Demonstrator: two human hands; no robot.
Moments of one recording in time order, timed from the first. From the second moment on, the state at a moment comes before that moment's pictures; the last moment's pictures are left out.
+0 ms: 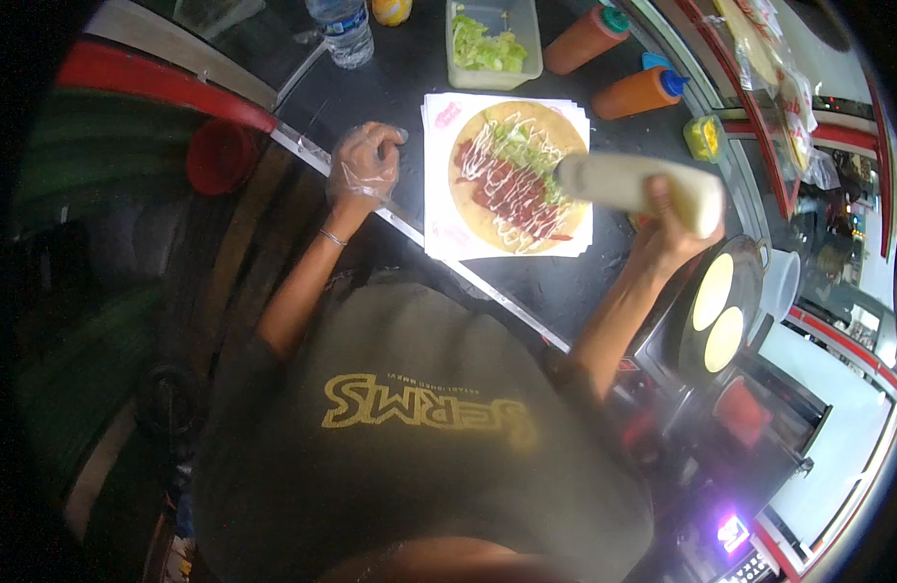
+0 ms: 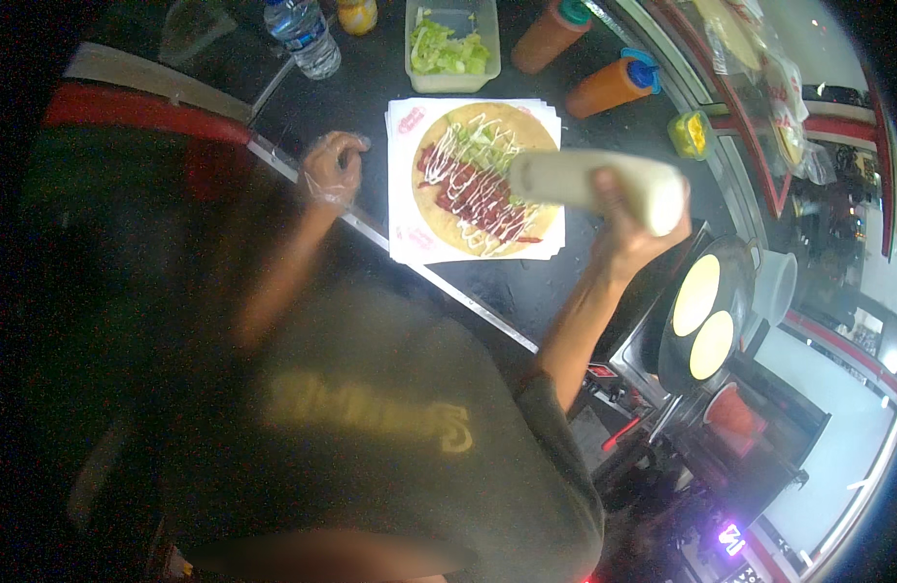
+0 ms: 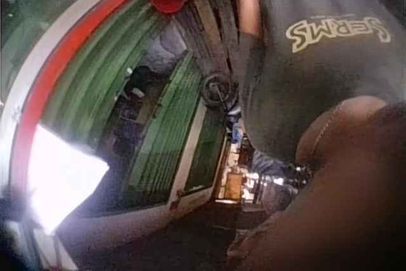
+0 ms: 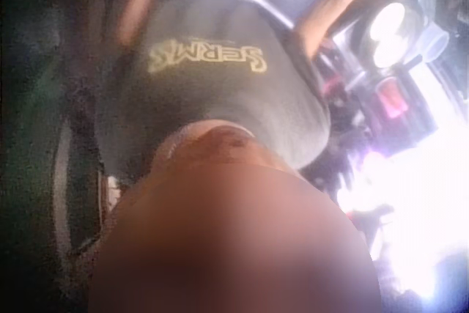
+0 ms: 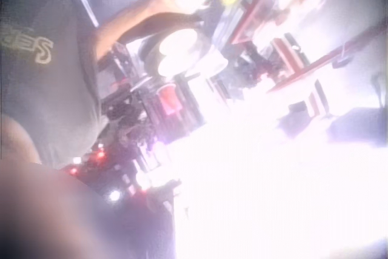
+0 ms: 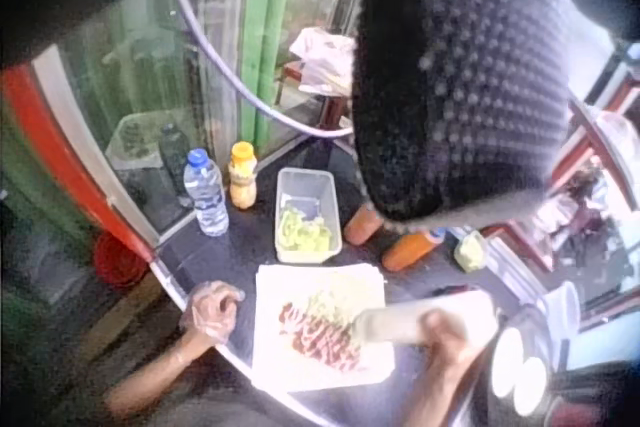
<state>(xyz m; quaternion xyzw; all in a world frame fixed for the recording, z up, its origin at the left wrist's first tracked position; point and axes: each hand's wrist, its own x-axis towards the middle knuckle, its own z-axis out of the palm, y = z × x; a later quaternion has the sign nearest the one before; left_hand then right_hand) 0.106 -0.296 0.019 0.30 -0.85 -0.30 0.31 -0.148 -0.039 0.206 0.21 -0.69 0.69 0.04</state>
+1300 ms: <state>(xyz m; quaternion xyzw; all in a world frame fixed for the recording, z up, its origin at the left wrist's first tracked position) -0.185 -0.152 0.091 0.05 -0.73 -0.47 0.50 0.019 0.139 0.192 0.26 -0.82 0.47 0.21</state>
